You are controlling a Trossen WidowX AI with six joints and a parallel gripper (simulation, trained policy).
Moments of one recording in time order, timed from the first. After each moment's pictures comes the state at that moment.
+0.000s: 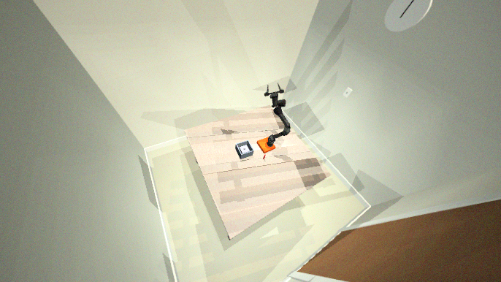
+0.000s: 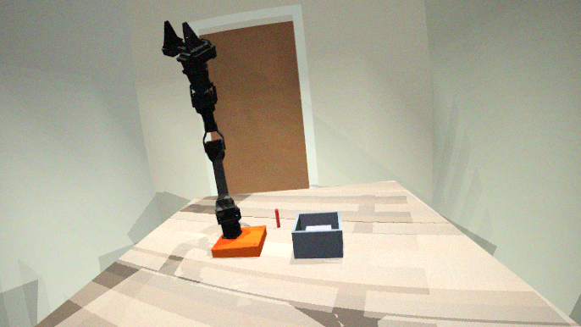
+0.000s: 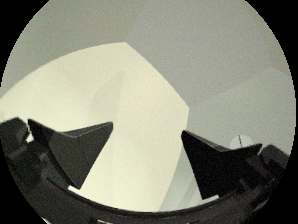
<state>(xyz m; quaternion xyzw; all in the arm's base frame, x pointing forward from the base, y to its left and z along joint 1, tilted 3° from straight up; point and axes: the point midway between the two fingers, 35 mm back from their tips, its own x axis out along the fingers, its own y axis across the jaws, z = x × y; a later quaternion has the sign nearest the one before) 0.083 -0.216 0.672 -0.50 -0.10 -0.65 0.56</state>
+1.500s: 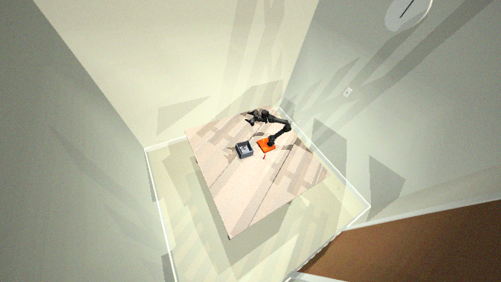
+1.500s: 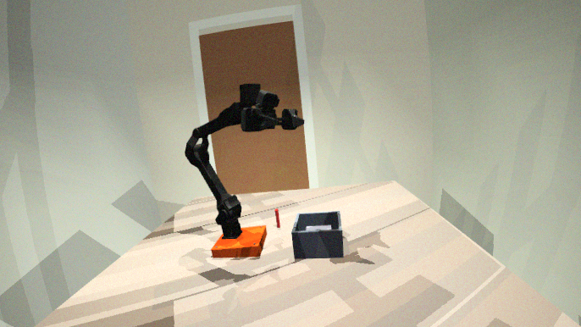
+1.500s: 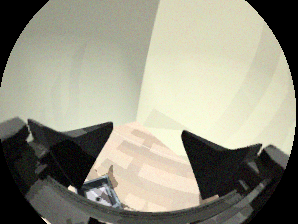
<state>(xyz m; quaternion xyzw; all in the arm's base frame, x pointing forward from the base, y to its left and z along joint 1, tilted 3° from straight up) 0.303 -0.139 0.401 -0.02 0.10 -0.29 0.95</state>
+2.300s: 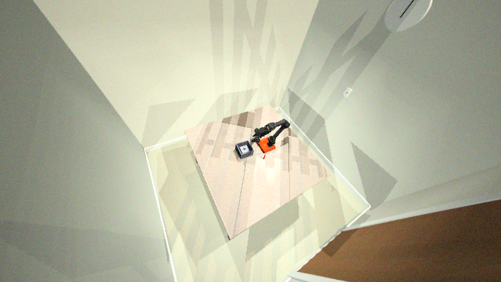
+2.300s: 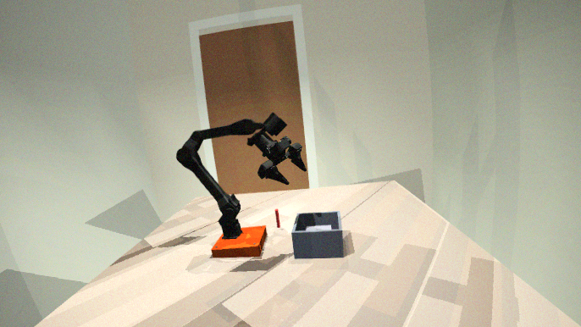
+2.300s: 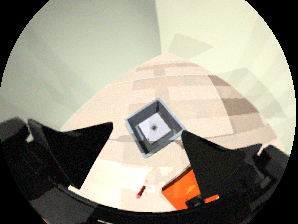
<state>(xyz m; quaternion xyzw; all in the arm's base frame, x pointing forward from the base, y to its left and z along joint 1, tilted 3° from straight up) 0.267 0.011 0.235 0.23 0.37 -0.20 0.88</state>
